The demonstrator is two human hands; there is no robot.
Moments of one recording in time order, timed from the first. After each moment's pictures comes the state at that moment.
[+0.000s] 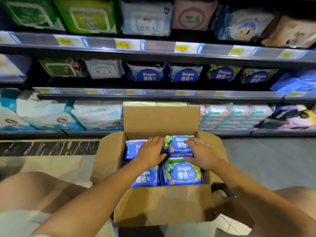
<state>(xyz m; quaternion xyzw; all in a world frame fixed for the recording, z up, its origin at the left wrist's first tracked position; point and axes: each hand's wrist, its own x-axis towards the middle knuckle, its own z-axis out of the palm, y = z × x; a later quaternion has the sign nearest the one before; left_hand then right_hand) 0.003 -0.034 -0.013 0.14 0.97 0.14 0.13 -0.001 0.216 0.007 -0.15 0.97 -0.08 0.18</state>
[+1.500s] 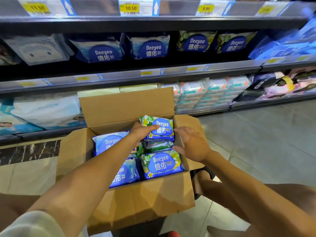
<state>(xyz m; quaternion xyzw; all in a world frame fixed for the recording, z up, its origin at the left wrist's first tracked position) -0.076 0.043 -0.060 -0.23 0.74 0.55 0.32 0.006 0.279 -0.023 -0.08 0.97 -0.18 0.17</state>
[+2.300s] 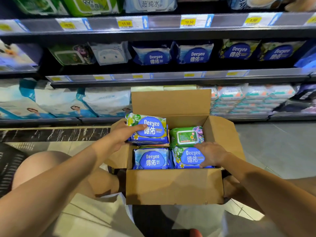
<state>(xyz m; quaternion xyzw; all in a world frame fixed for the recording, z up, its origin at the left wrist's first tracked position) 0.032 -0.129 0.067 -0.24 0.74 0.59 0.21 0.019 0.234 -0.055 -0.21 0.92 0.04 0.32</state>
